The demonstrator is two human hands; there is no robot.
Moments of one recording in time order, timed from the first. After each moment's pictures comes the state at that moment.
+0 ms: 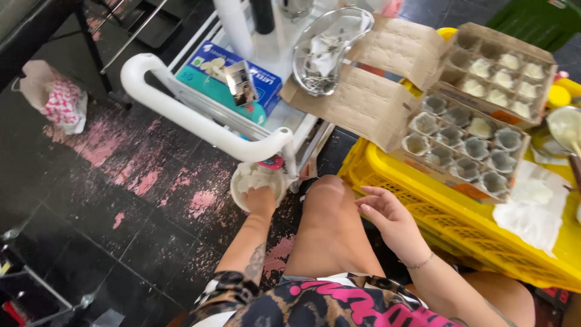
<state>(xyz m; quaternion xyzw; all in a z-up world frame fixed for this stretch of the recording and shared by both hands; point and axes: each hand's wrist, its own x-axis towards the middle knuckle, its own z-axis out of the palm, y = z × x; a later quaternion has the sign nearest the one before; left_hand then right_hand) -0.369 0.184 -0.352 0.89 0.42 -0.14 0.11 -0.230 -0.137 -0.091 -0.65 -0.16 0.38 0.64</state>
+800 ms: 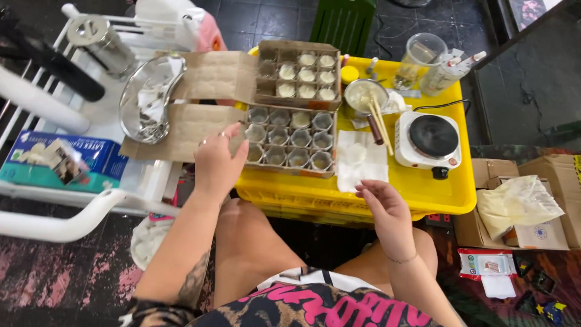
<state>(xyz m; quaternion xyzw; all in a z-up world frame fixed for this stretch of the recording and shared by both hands) -0.163 0.012 -0.001 0.92 0.02 0.28 0.26 -0.186 -0.359 -0.029 -0.67 -0.04 0.04 0.74</state>
